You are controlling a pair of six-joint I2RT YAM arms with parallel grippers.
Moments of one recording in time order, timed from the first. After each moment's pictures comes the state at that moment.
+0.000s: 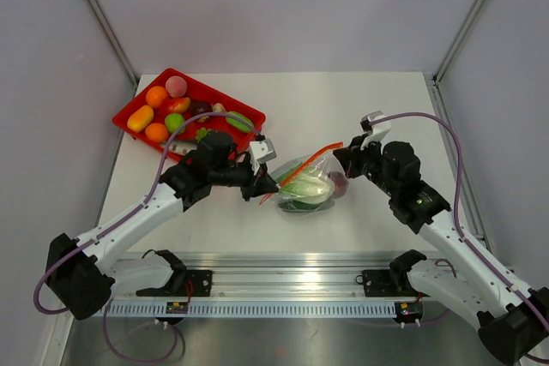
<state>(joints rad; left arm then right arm) -0.67 1.13 0.88 -0.30 0.65 0.13 0.52 0.84 0.73 -0.12 -0.06 0.22</state>
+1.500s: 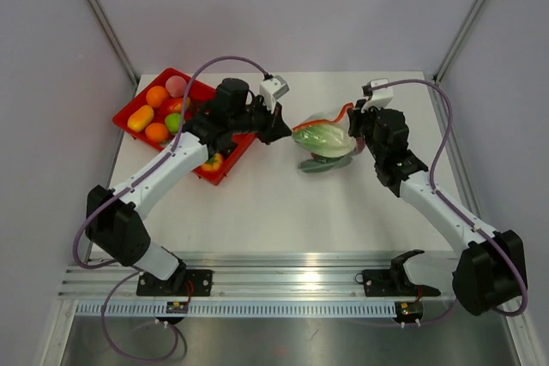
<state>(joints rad) -0.60 1.46 1.28 -0.32 0.51 -0.02 0.39 1.14 0.81 0.20 0.12 0.10</state>
